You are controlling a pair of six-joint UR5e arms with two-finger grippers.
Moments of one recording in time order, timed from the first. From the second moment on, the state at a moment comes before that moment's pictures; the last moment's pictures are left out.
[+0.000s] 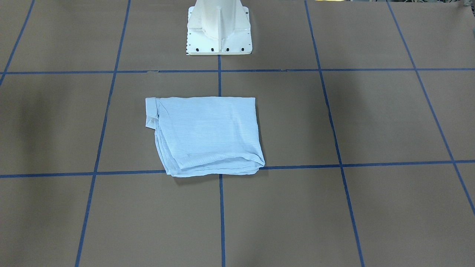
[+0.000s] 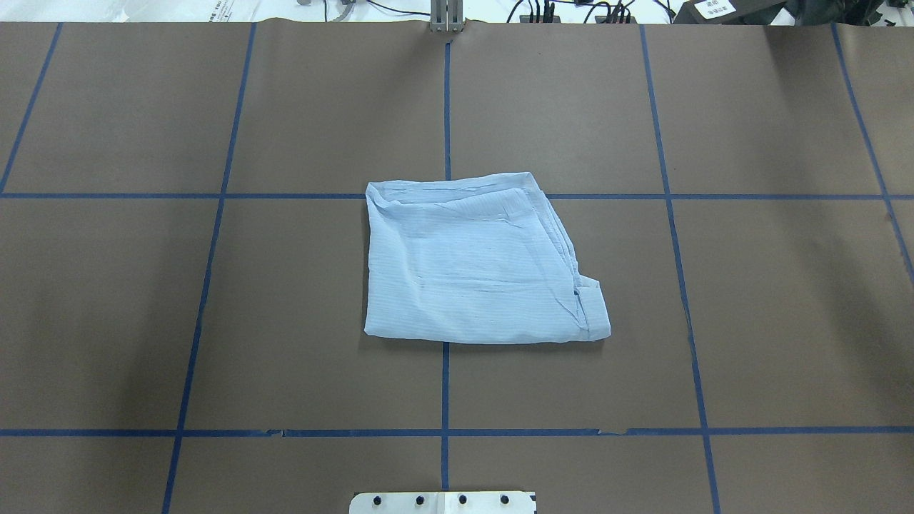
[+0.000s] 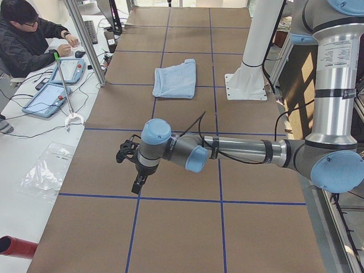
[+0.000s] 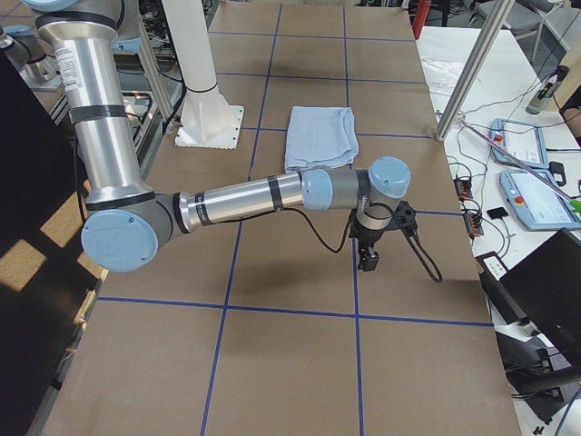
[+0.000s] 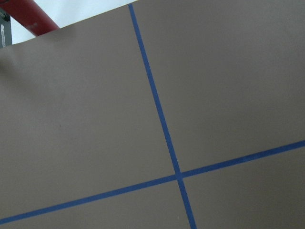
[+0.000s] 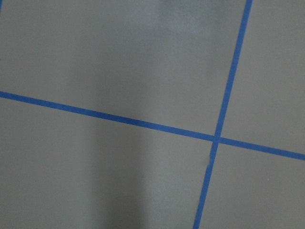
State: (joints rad) left arm -1.56 -1.51 -1.64 -1.96 -2.25 -0.01; right arm 1.50 -1.42 1.63 -1.76 2.36 -0.12
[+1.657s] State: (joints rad) left arm -1.56 -1.48 -1.69 -1.65 -2.38 -0.01; right arm 1.55 -1.54 1.58 -1.69 2.36 -0.08
